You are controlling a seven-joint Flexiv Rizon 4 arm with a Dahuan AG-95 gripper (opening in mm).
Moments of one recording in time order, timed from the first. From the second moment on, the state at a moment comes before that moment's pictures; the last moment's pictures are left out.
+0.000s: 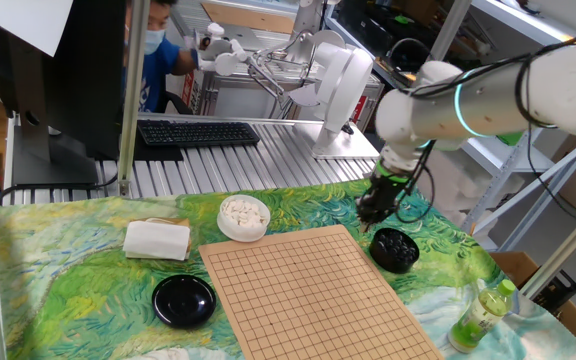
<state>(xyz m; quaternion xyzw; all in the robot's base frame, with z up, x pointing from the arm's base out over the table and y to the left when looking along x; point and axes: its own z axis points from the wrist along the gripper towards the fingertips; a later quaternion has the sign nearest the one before) 0.644 -0.230 0.073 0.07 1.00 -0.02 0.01</state>
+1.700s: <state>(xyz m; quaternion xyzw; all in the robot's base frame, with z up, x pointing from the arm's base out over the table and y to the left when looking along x) 0.637 -0.220 0.076 0.06 0.99 -0.14 0.03</state>
